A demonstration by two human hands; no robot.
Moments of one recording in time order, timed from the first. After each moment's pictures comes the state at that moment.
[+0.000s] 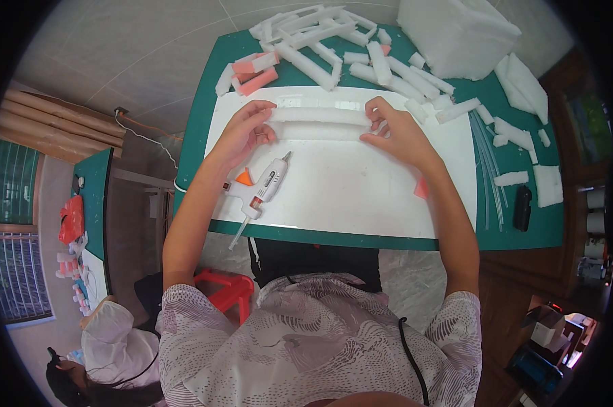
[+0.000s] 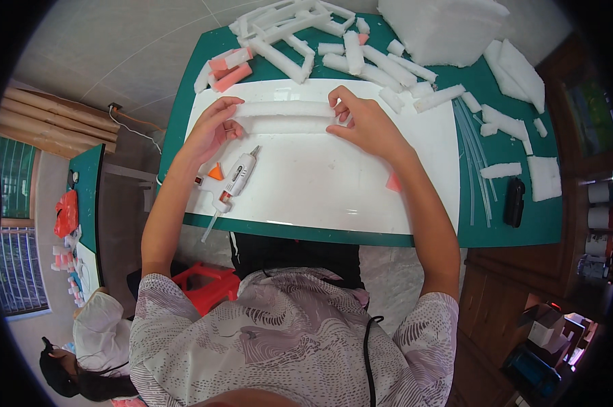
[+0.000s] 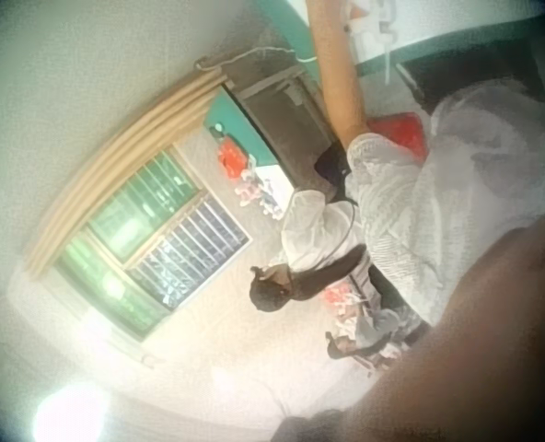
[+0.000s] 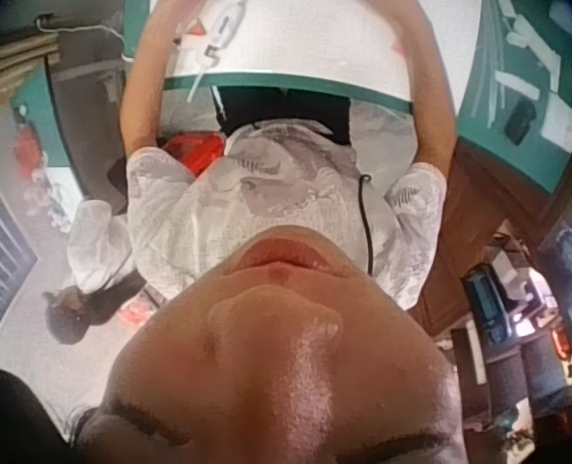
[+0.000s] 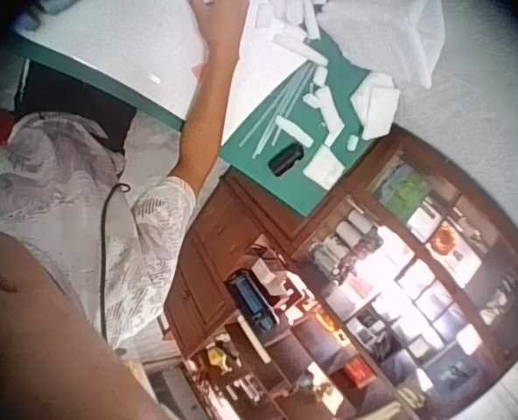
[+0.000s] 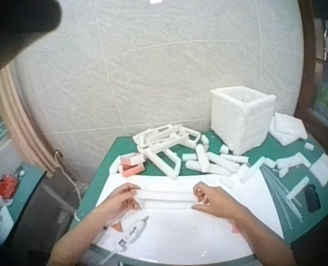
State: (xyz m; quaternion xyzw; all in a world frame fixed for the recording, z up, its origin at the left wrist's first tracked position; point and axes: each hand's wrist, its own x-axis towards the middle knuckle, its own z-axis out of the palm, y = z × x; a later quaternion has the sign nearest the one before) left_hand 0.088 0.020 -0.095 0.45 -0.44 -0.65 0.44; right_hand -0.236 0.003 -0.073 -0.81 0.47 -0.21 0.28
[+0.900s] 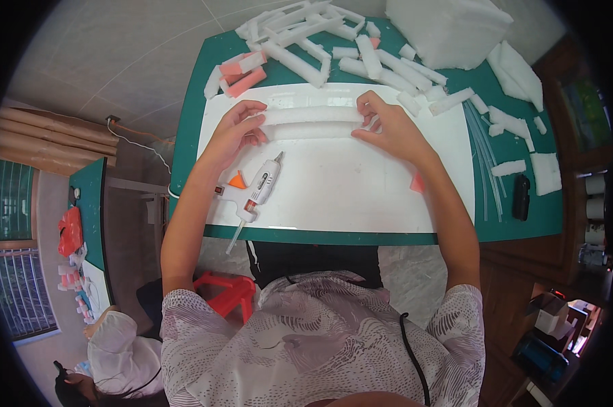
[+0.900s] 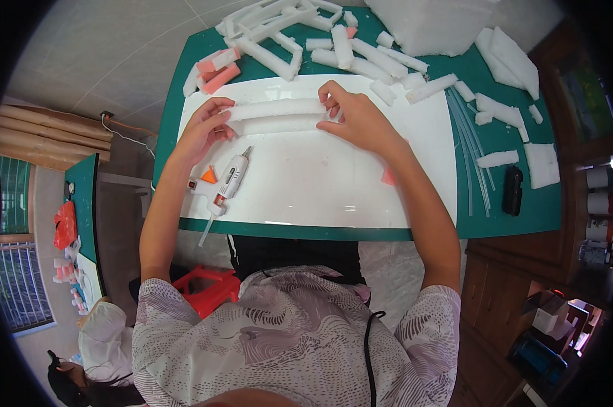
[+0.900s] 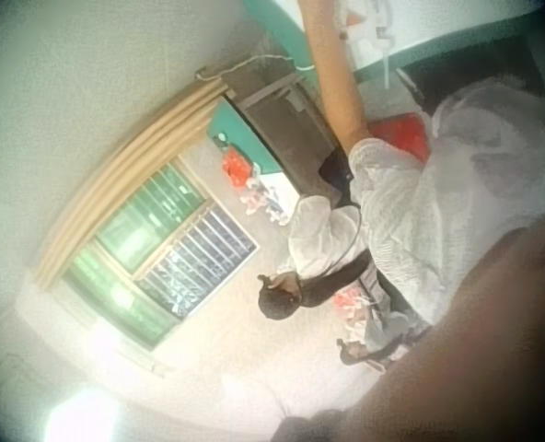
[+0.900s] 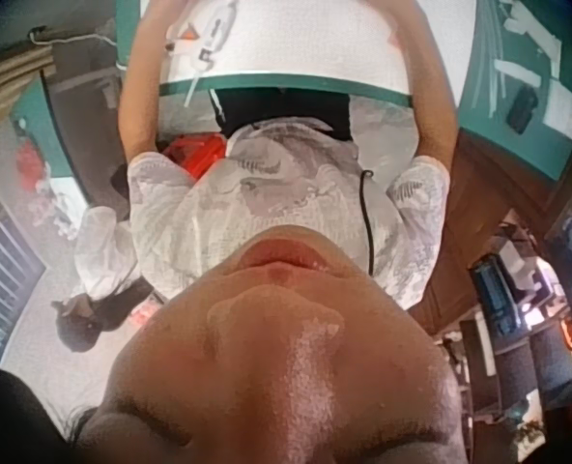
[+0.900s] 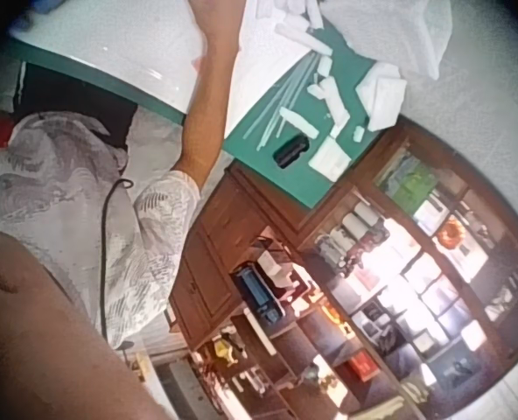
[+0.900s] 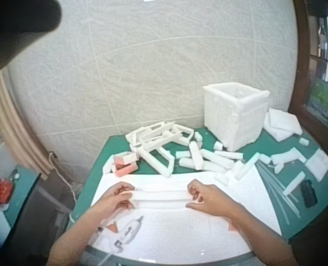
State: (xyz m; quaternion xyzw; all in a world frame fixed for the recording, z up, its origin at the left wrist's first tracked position) left_hand 0.088 0.017 -0.093 0.49 -0.49 -0.59 0.40; right_hand -0.236 0.002 -0.076 -0.81 0.47 -0.21 0.28
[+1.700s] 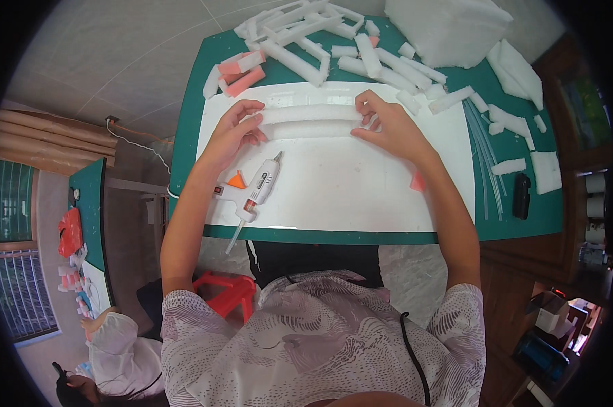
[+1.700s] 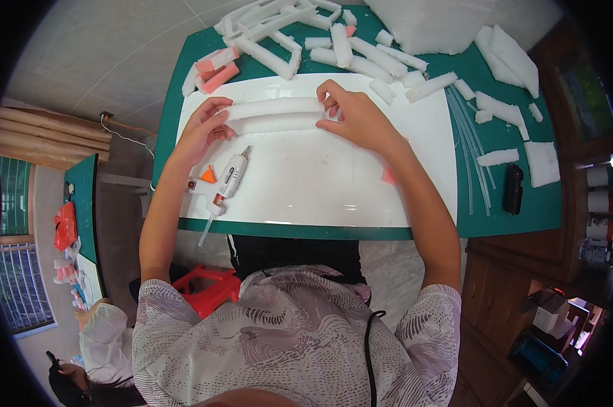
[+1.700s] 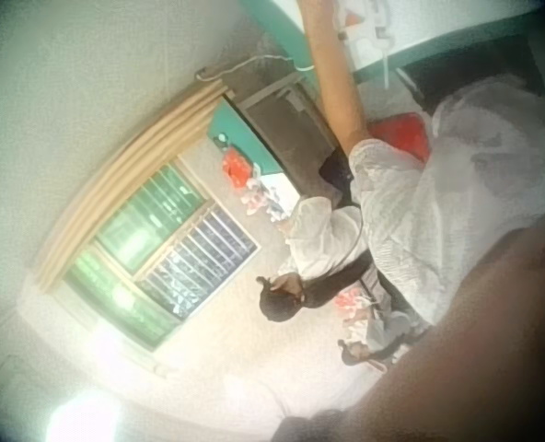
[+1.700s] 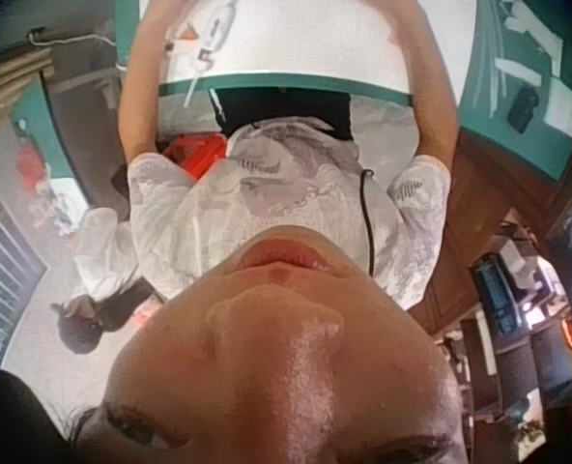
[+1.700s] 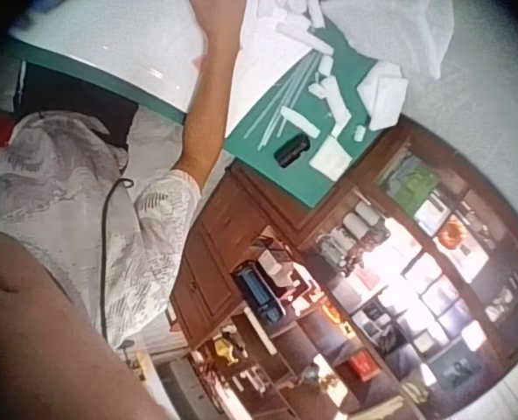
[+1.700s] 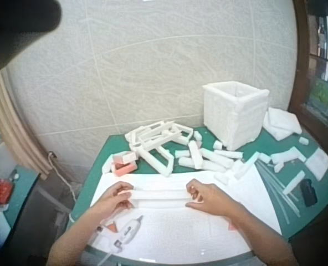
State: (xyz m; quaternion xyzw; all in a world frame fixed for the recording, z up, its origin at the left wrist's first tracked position) left_hand 0.089 0.018 -0.097 0.49 -0.50 -0.58 0.41; right_hand -0.237 0.000 -0.077 -0.82 0.45 -0.22 0.28
